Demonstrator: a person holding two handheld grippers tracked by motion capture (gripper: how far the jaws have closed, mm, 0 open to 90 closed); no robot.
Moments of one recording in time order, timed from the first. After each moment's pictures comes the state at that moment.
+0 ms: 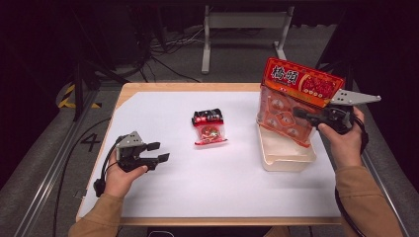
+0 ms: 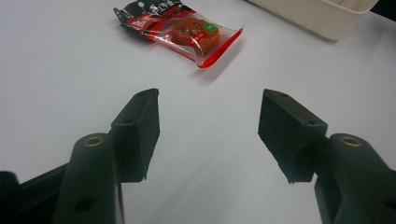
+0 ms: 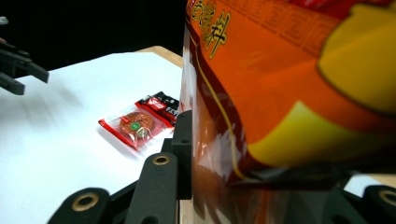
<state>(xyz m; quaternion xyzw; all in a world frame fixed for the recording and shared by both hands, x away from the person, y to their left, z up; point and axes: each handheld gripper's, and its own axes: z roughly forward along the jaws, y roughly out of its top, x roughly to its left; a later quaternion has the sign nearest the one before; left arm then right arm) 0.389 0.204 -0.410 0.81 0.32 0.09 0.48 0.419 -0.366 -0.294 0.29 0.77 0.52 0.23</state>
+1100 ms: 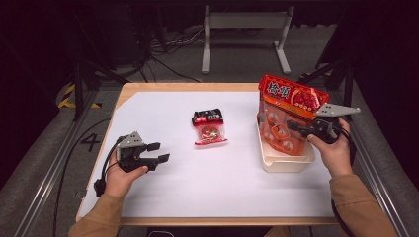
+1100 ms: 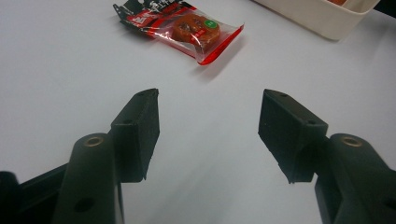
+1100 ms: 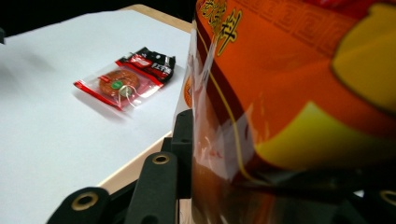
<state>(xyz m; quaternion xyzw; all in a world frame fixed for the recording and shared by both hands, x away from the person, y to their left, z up) 0.390 0.203 -0.412 0.81 0.32 0.09 0.48 0.422 -0.359 -0.344 0.35 0.79 0.46 0.21</state>
